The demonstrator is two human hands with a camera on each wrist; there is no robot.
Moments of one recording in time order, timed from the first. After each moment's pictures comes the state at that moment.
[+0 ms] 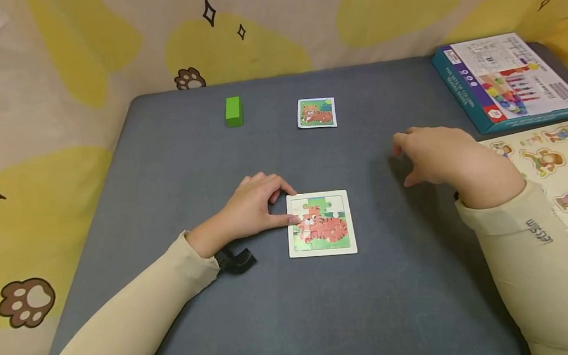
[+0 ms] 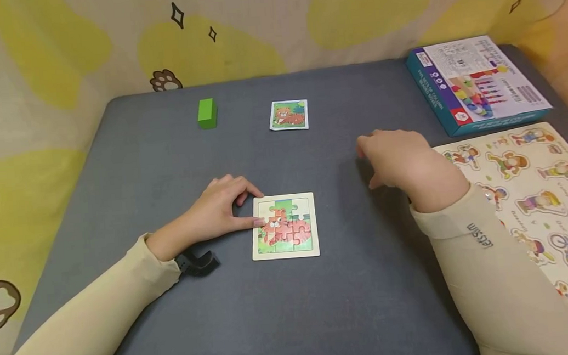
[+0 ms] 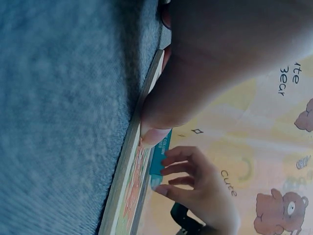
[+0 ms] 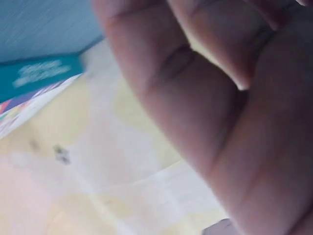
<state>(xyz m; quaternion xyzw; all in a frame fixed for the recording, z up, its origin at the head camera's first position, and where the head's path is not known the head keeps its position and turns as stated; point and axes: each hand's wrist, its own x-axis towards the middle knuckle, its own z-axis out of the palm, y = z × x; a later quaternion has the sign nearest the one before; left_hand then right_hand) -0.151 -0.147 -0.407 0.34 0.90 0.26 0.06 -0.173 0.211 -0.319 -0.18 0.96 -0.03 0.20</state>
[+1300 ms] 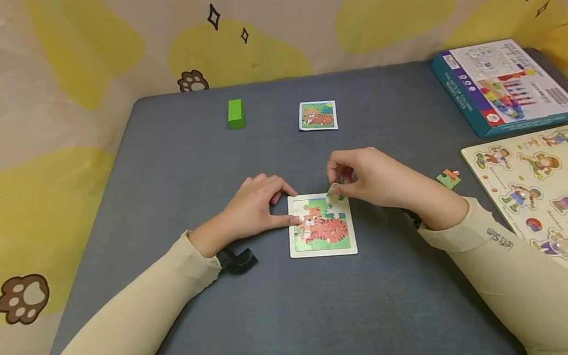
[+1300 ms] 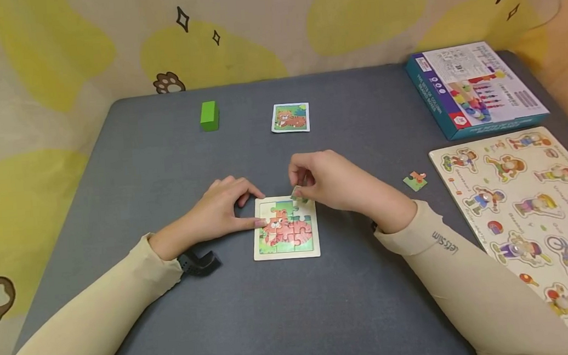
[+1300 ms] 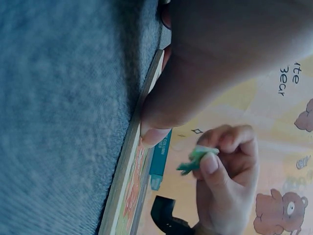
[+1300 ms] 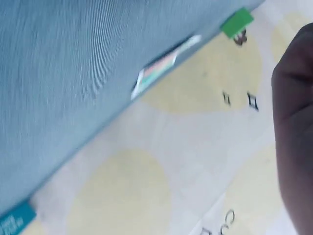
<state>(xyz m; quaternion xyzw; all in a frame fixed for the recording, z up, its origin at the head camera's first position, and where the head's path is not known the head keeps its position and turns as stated) -0.151 -0.147 -0.408 0.34 0.90 0.26 0.05 -0.152 0.137 -0.341 -0.31 0.89 -0.32 0.12</state>
